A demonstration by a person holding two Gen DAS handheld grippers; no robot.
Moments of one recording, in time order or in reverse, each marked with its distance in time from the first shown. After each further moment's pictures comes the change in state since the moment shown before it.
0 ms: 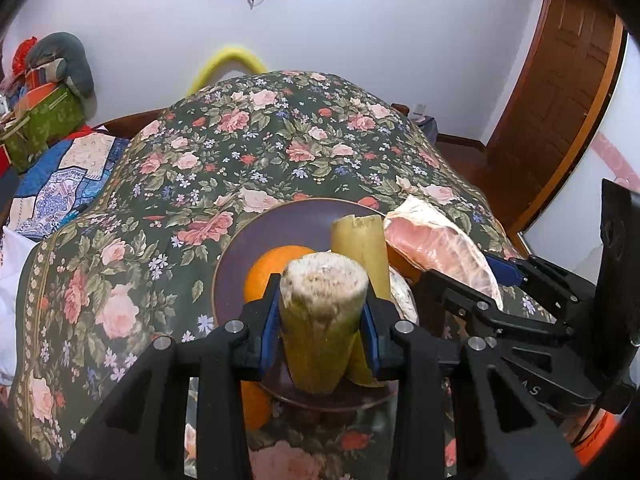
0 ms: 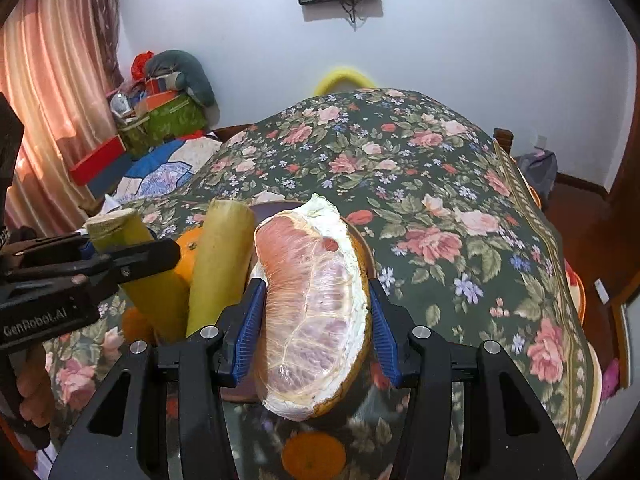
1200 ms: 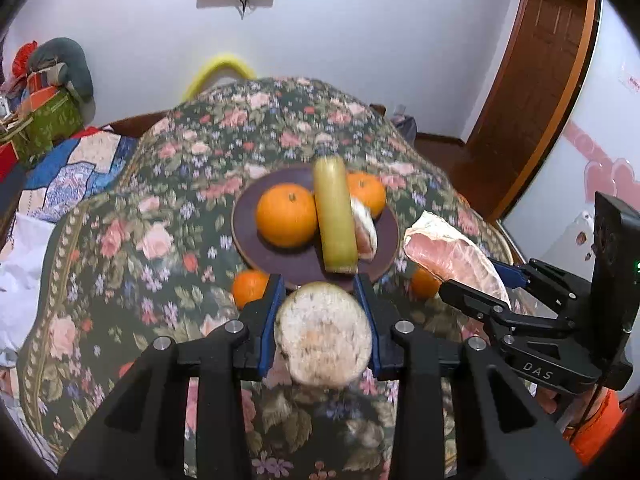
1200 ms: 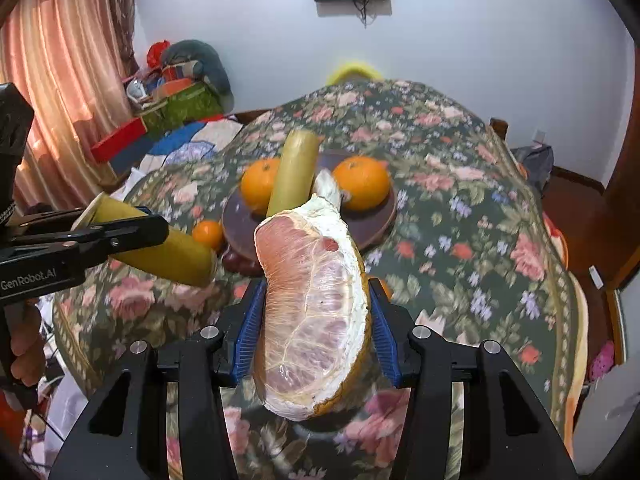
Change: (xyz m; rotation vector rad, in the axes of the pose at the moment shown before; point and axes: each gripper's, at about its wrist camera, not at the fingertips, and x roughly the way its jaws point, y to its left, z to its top) left arm -0.097 -0.001 -0.057 0.028 -0.026 -0.052; right arm -0.077 0.034 -0.056 -0.007 0.011 -0.003
